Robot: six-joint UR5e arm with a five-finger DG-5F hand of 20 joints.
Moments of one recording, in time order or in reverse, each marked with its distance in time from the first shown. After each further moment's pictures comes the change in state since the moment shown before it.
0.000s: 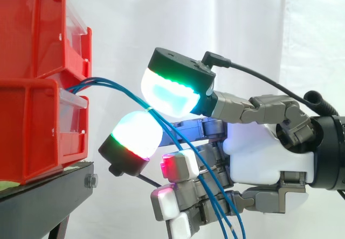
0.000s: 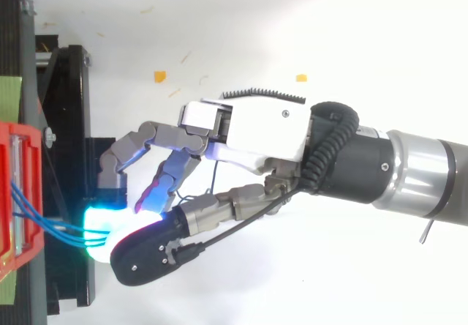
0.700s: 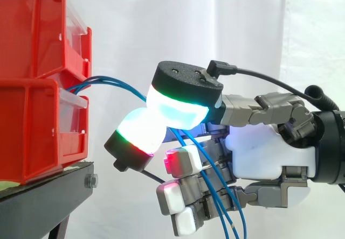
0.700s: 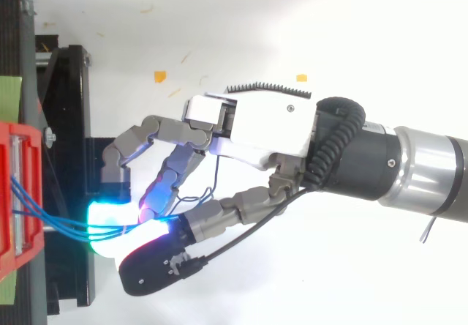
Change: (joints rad) arm -0.003 0.010 0.000 -0.023 0.003 0.000
